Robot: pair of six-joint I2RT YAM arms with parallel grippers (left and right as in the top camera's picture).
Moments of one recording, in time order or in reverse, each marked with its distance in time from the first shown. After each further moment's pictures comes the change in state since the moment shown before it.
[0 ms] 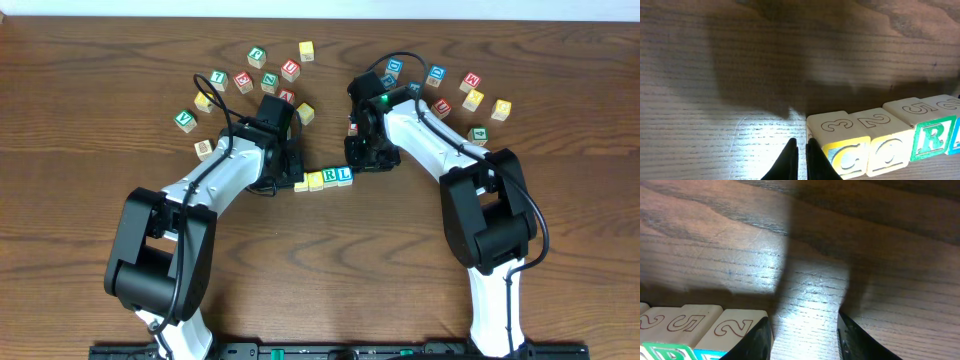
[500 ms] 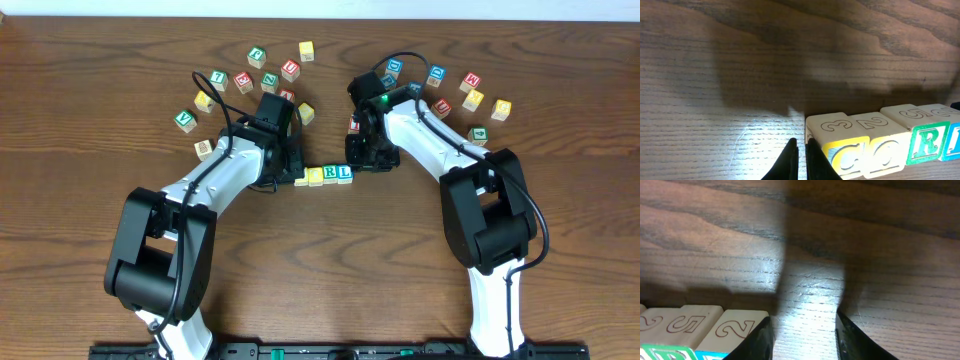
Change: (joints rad) left arm 0.001 0.000 0.000 0.043 -0.015 0.001; right arm 0.000 0.000 -0.001 0.006 0.007 0.076
